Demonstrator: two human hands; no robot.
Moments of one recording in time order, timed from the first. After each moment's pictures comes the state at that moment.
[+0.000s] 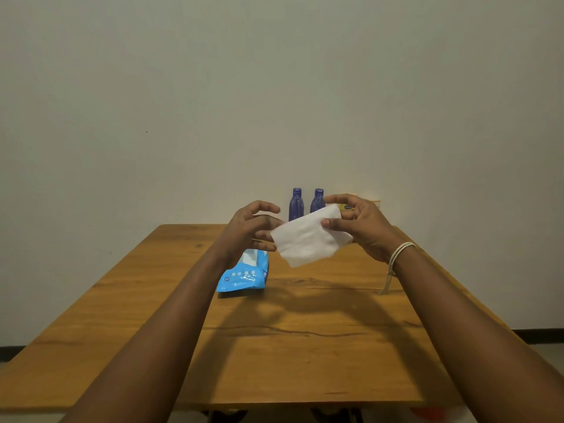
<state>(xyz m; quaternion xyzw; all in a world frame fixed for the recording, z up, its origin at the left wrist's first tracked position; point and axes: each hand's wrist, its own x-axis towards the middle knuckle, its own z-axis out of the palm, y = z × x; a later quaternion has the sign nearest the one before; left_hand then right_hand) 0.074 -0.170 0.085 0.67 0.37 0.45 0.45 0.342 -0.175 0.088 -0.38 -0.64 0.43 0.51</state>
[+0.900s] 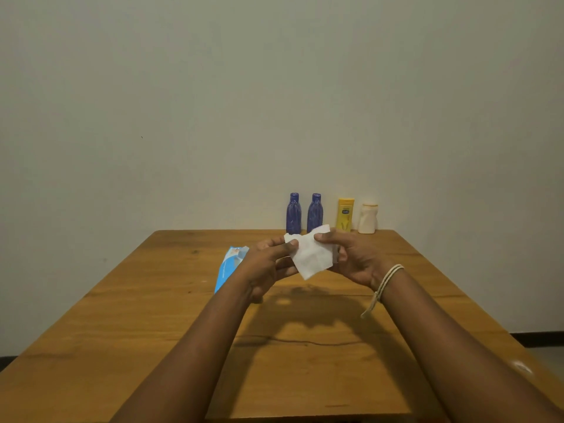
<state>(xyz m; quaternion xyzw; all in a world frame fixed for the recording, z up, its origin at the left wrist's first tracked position) 0.122 -0.182 0.050 0.46 0.37 0.49 0.64 0.318 -0.179 0.063 -0.40 -0.42 0.65 0.49</state>
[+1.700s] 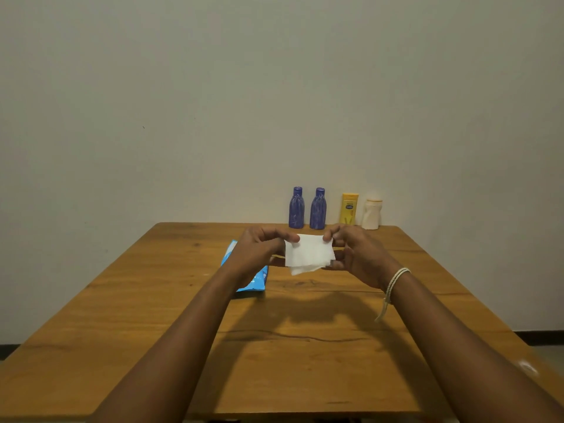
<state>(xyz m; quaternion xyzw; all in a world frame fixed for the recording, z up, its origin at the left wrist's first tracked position) 0.099 -0.179 0.056 0.65 0.39 0.47 0.45 0.321 -0.182 0.056 -0.39 -0.54 0.56 0.49</state>
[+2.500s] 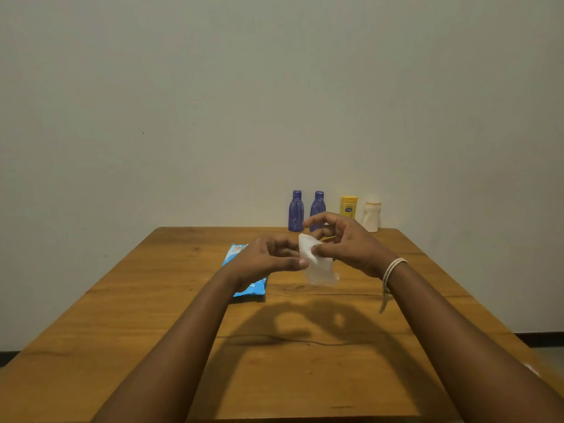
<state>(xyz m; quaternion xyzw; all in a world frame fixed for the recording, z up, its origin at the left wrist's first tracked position) 0.093 -0.177 0.057 0.74 0.36 0.35 0.45 0.315 -0.183 0.078 -0.41 -0.73 0.36 0.40</state>
